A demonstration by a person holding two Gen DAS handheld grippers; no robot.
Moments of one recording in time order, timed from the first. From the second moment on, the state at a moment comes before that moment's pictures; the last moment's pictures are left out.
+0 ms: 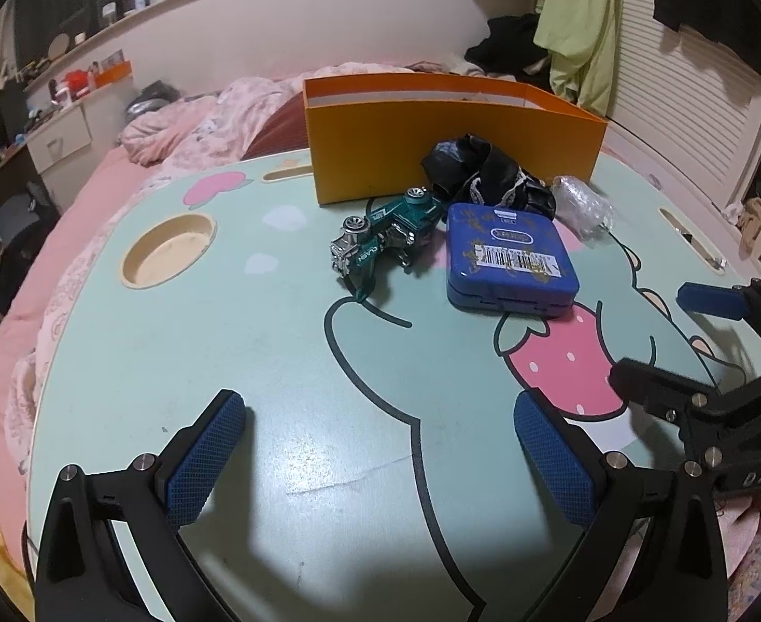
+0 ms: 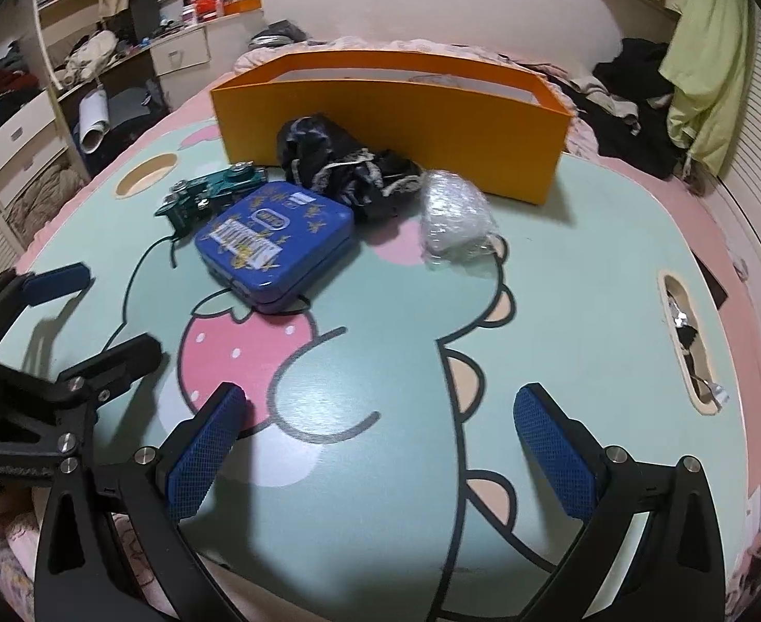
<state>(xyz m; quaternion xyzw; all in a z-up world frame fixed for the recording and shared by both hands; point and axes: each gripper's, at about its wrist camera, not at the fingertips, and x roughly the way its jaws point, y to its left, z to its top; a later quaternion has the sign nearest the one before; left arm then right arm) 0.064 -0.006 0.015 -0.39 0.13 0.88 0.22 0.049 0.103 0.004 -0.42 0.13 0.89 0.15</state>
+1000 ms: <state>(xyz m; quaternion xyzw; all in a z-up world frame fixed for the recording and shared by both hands) 0.062 -0.008 0.013 -0.38 0.13 0.89 0.23 0.041 0.123 0.025 -0.37 0.22 0.89 0.11</state>
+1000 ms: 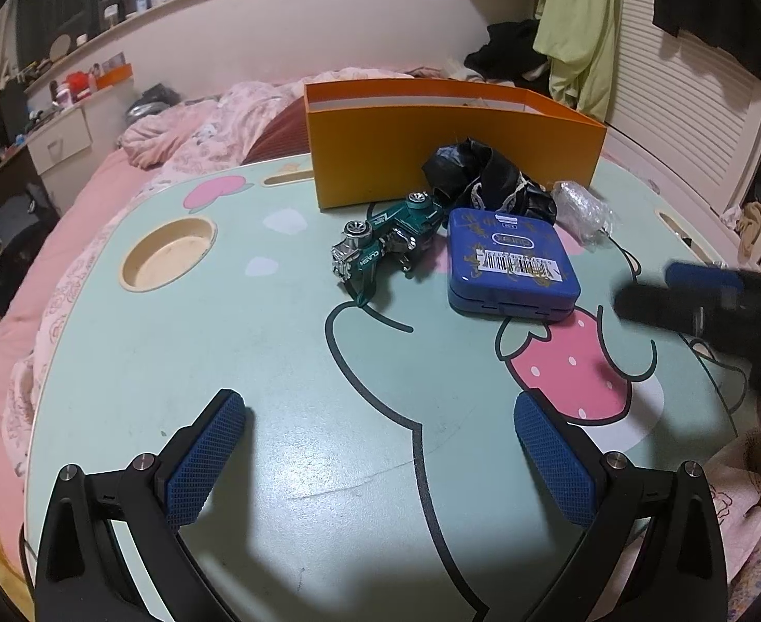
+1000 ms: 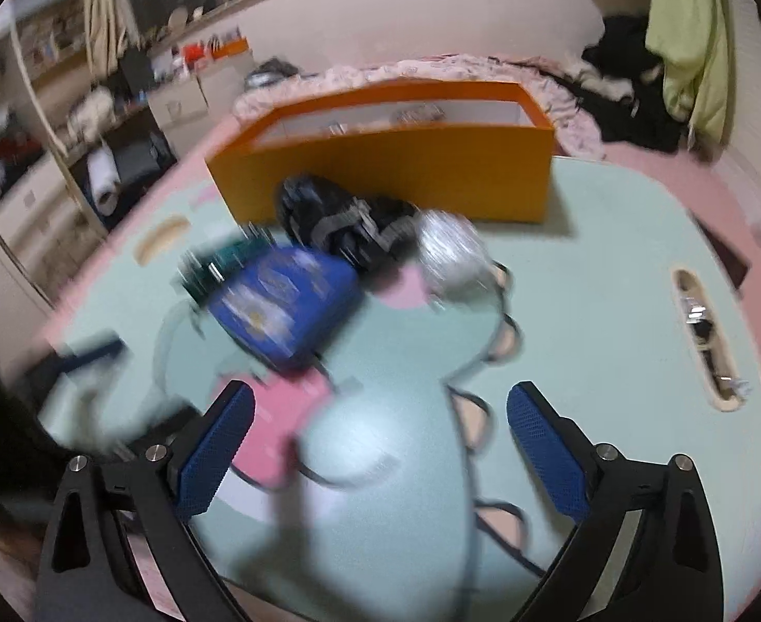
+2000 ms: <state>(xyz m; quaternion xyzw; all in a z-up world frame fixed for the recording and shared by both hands) 0.062 -0.008 0.013 -0.38 0.13 0.89 0.23 0.031 0.103 0.038 -0.38 0.13 0.91 0.12</state>
